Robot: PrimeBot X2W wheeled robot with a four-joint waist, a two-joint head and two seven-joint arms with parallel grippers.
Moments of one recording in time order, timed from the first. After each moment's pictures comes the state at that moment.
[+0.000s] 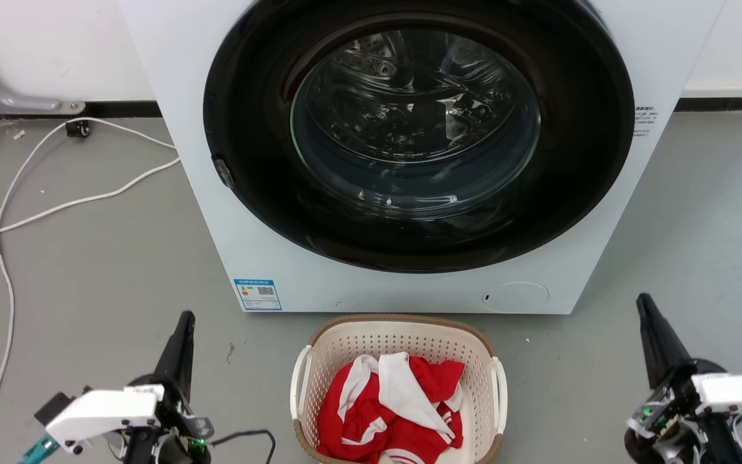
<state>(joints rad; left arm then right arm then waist) -0.10 0.05 0.11 0.25 -1.61 -0.13 0.11 -0.10 -0.05 -0.11 0.25 1.61 0.13 0.11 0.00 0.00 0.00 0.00</state>
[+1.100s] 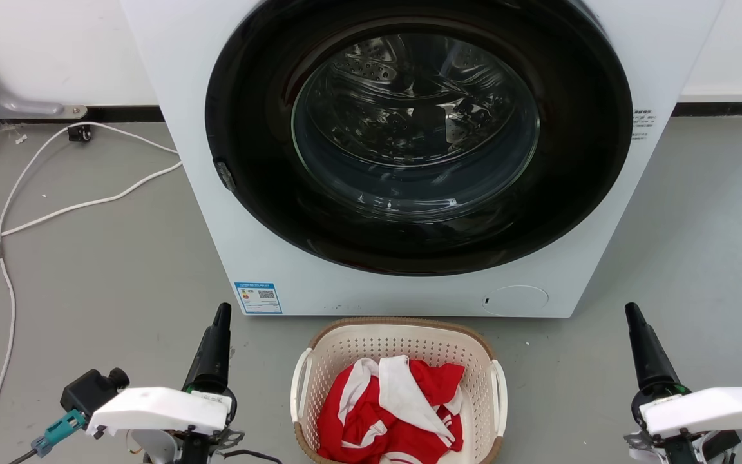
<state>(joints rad) -0.07 0.05 -0.01 0.21 -1.14 -0.13 -0.02 -0.03 -0.05 -0.06 0.18 1.03 0.13 -0.01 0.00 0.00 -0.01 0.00</state>
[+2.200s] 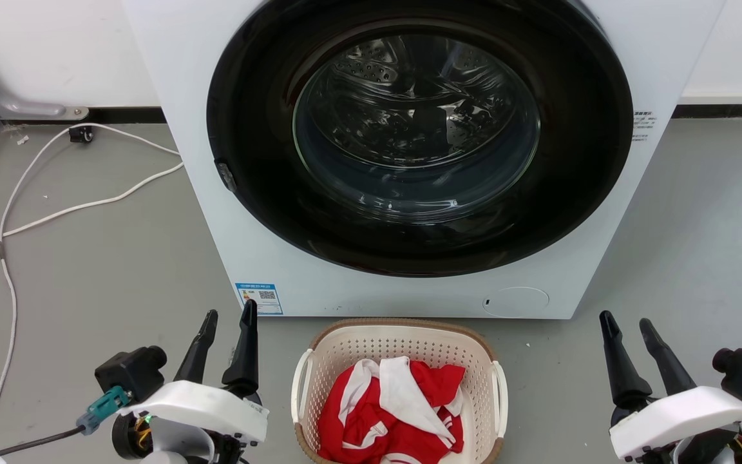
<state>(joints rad) -0.08 0.07 -0.07 0.21 -0.58 -0.11 -0.13 0.03 -0.05 -0.03 0.06 0.48 0.13 0.02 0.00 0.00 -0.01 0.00</state>
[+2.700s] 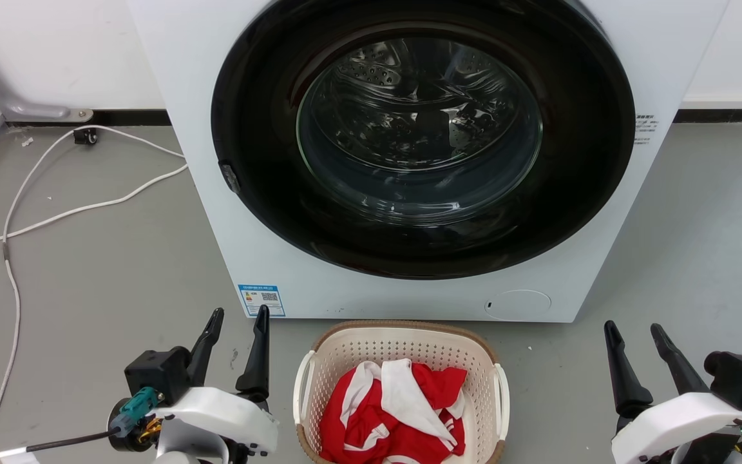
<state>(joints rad) -0.08 0.10 -0.12 0.22 -0.38 -0.09 -0.17 0.05 -0.05 -0.05 0.04 0.28 0.13 0.04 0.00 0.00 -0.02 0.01</state>
